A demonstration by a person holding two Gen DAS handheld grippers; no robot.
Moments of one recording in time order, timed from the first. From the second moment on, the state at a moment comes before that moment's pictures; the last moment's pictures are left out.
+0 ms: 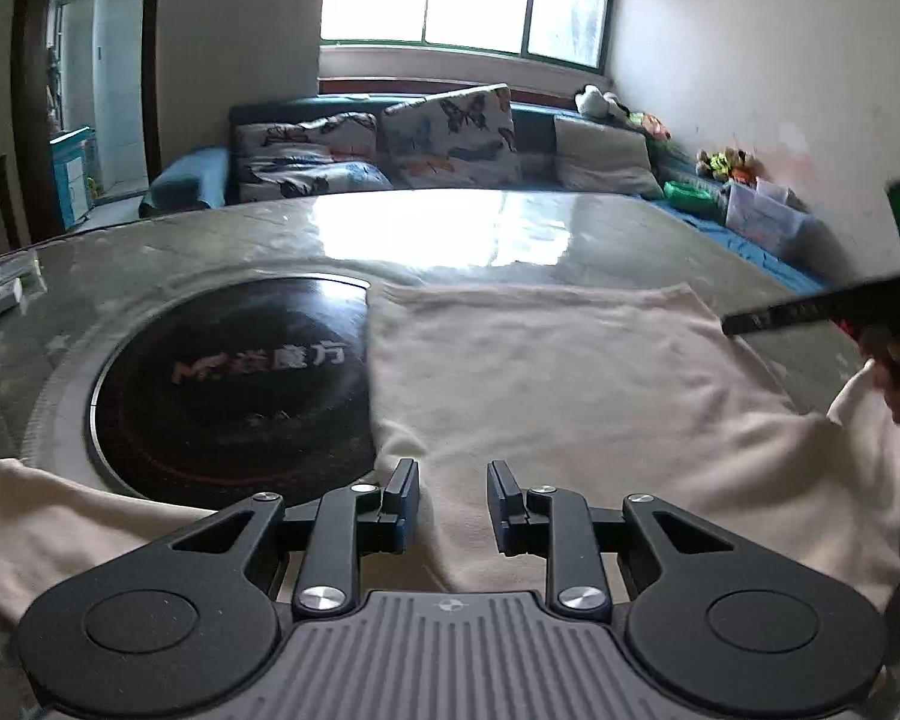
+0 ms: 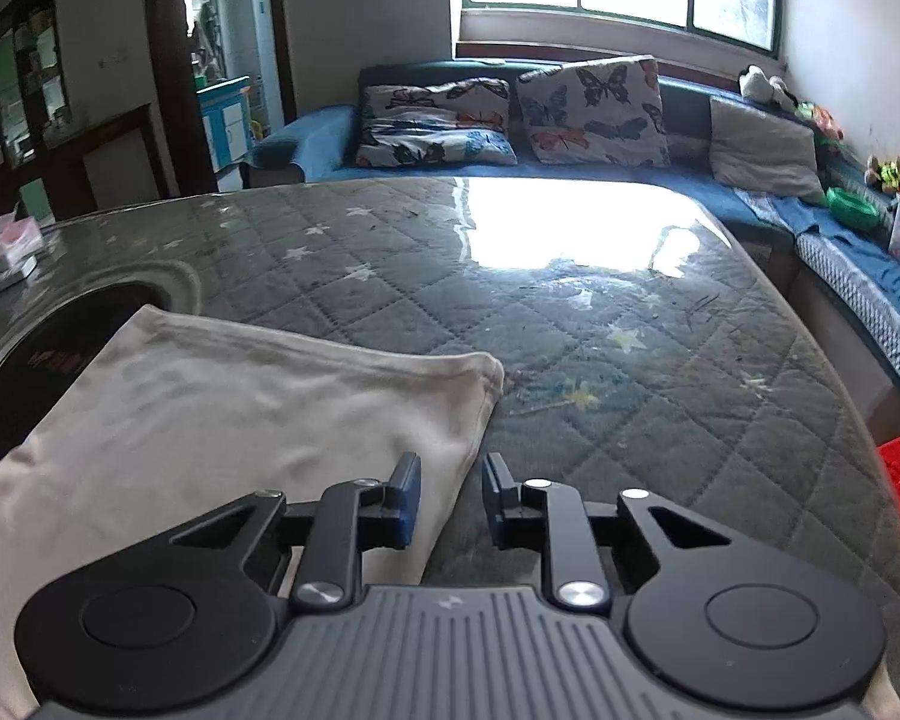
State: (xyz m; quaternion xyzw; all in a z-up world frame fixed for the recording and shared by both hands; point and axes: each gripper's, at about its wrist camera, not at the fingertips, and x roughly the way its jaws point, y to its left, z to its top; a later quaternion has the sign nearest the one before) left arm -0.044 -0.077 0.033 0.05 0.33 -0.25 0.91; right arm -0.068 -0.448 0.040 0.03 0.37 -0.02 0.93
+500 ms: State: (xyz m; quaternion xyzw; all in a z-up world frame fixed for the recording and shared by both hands) left arm -0.025 -0.067 0.022 0.05 0.34 -0.22 0.91; right arm -0.008 -0.458 0.024 0.03 0.38 -0.04 0.93
